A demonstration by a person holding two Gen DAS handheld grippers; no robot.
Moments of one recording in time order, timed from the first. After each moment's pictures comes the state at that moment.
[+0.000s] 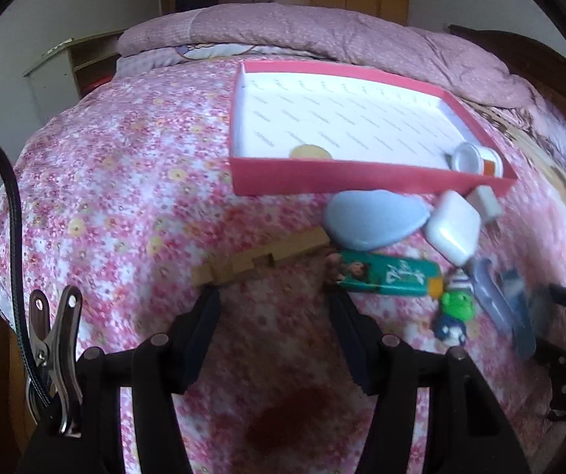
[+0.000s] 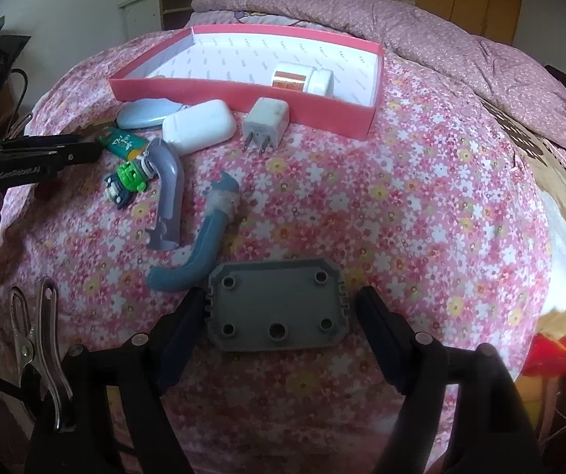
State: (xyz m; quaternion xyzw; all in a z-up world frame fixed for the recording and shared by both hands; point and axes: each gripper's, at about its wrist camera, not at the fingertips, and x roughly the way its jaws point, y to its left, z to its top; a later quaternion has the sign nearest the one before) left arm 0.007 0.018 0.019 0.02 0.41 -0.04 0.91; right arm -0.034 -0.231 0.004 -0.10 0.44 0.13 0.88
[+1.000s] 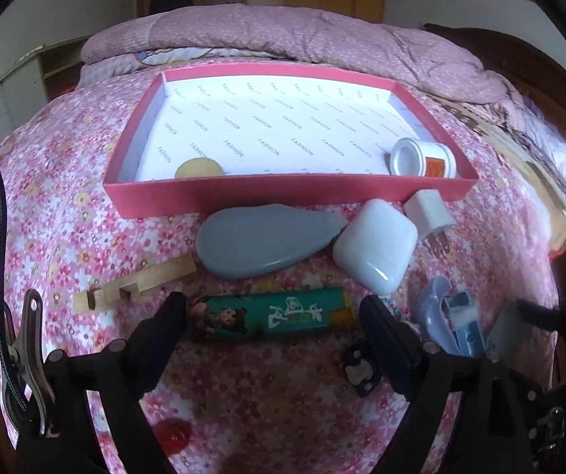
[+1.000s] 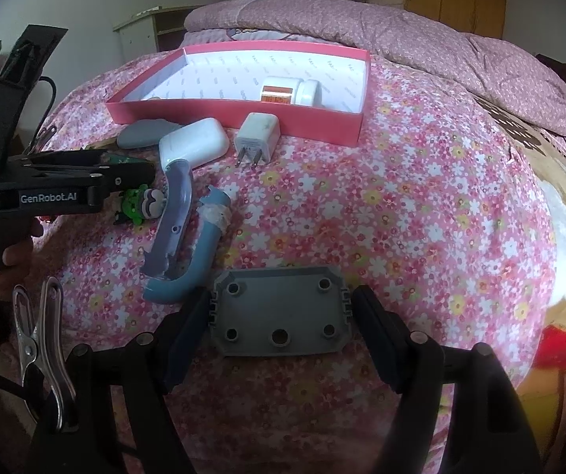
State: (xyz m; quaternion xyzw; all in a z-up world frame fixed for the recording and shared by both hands) left arm 0.021 -0.046 0.016 0.01 0.41 -0.08 0.91; right arm -0.039 -0.239 0.005 -0.06 0.42 0.13 0.90
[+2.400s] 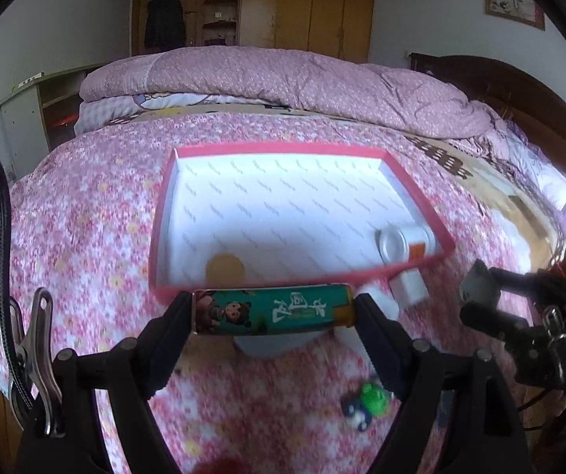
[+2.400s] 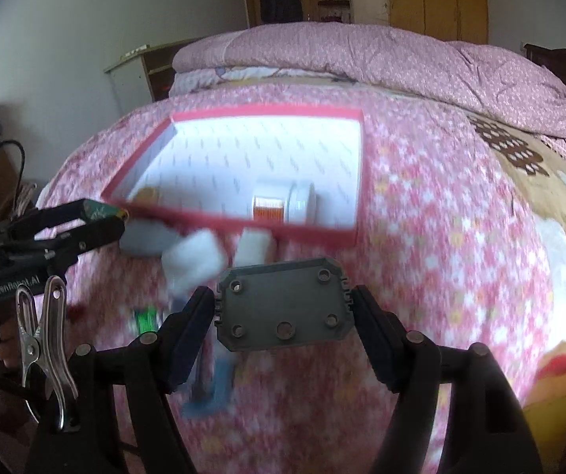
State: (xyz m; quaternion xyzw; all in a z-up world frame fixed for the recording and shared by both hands) left arm 0.032 -0.026 0.075 0.01 0.35 -0.11 0.93; right arm 0.020 -0.234 0.065 0.00 0.38 0.14 0.91
